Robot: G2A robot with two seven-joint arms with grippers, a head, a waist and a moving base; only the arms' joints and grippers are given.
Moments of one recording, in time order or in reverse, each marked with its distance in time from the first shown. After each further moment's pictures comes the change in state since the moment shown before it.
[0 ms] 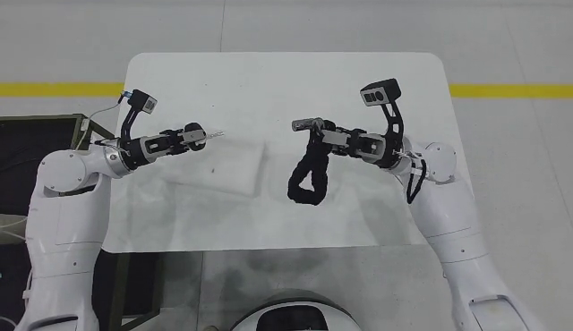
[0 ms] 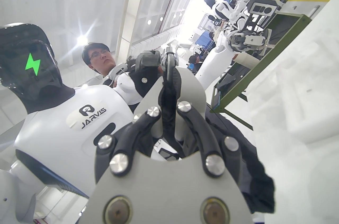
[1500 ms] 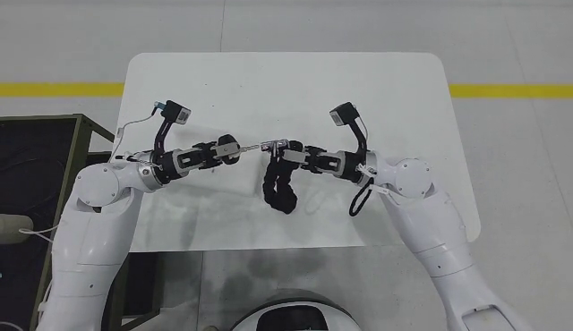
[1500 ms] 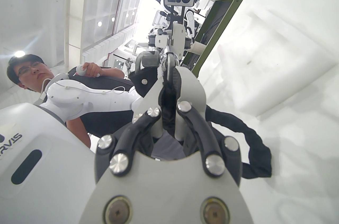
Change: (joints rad) left arm 0.065 -0.013 0.120 -0.158 -0.035 0.045 0.142; right arm -0.017 -0.021 -0.086 -0.017 -0.392 0.016 -0.202
